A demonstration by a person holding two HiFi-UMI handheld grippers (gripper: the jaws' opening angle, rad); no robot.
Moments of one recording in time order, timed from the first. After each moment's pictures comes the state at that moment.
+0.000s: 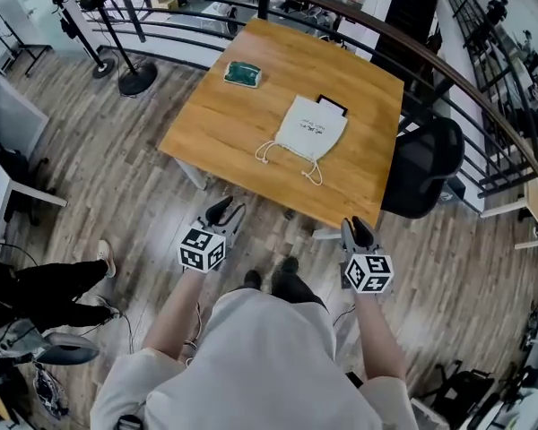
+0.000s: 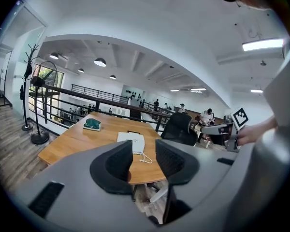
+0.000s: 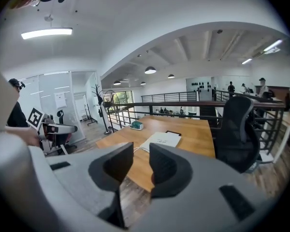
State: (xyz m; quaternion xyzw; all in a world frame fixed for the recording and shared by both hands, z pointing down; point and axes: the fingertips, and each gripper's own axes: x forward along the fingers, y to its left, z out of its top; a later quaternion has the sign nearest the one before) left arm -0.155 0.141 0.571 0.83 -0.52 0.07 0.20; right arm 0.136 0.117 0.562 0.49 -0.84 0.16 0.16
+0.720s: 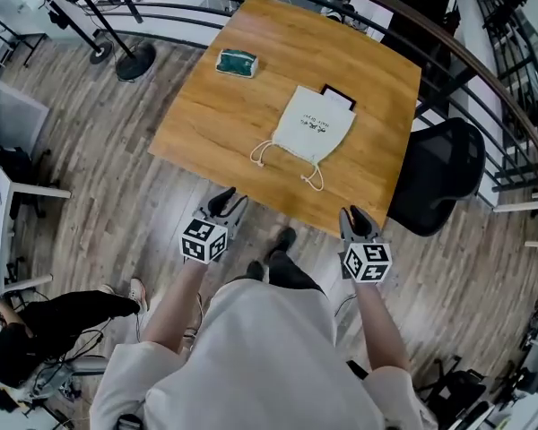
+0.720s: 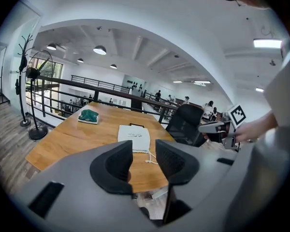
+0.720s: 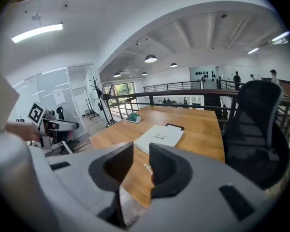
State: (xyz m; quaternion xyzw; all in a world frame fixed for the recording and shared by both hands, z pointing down) left arm -0.133 0.030 0.623 0.82 -0.50 0.11 0.24; right arm 0.142 0.002 0.625 0.46 -0.84 0.20 0.20
